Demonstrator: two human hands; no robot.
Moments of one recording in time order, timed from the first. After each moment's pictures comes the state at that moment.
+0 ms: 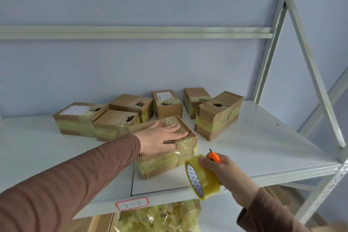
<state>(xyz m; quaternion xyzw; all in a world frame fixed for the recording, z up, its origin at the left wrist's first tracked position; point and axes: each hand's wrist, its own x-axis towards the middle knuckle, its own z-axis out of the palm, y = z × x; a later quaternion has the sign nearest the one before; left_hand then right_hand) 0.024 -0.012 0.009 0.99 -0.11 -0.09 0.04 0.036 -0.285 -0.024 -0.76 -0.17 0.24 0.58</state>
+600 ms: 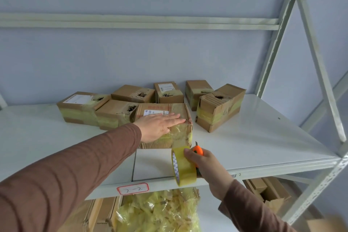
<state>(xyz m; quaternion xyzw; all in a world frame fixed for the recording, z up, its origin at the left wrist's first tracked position) 0.033 0.008 -0.011 0.99 -0.12 -0.02 -0.03 0.018 -0.247 -0.042 -0.70 -0.14 0.29 0.64</state>
